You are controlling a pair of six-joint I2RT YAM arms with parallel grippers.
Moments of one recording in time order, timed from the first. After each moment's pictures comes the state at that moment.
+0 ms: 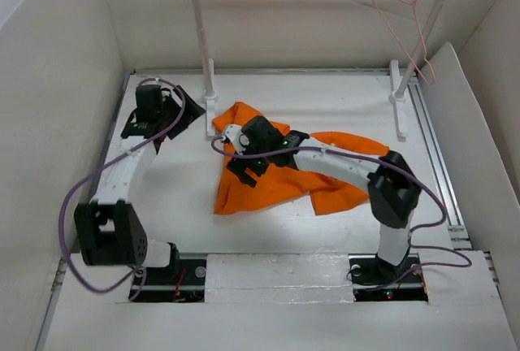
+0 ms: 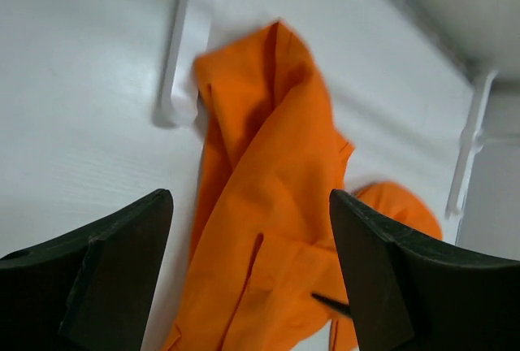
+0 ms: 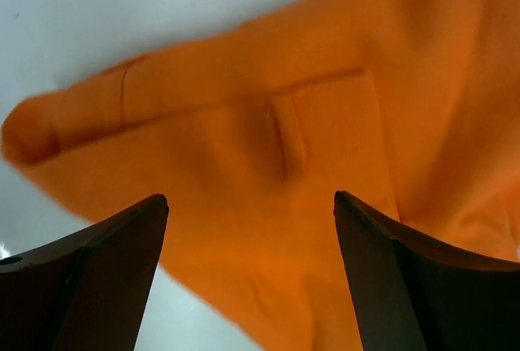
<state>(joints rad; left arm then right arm) -0.01 1.29 1.11 -0.36 0.16 -0.69 0.92 1.79 1.44 -0.48 -0.12 -0.16</state>
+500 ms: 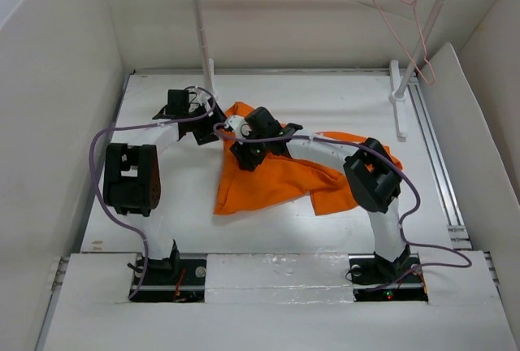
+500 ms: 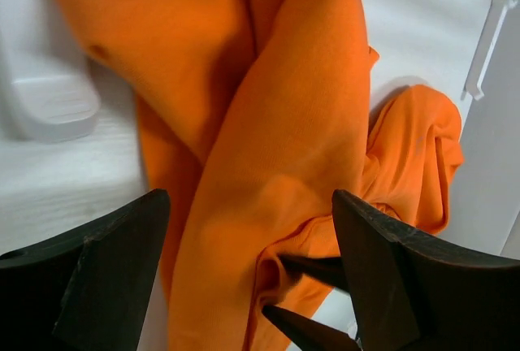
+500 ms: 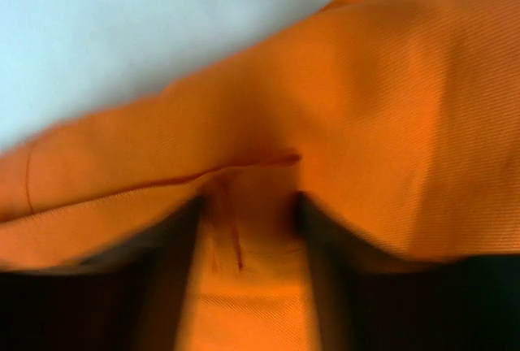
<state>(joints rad) -0.09 1.79 1.18 -0.22 0.52 -0.62 0.81 2.08 1.60 -0.36 -0.29 -0.15</state>
